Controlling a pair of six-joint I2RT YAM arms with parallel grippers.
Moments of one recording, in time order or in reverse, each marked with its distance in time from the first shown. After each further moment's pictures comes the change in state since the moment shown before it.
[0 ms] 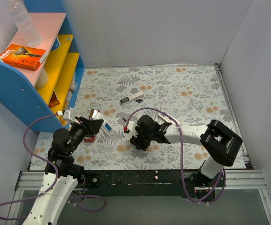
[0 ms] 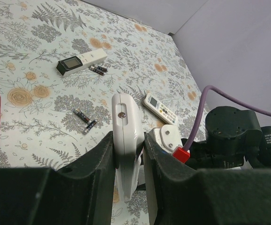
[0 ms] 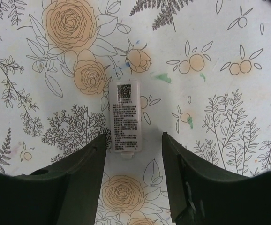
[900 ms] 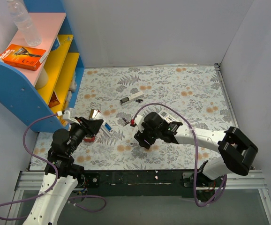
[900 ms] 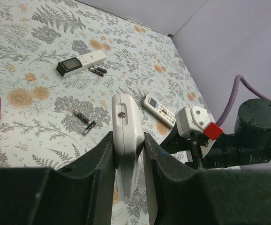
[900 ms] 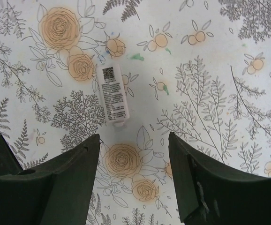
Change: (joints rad) left arm 0.000 -0.006 0.000 -0.001 -0.002 0.000; right arm -0.034 -0.179 -0.029 -0.086 0.084 0.141
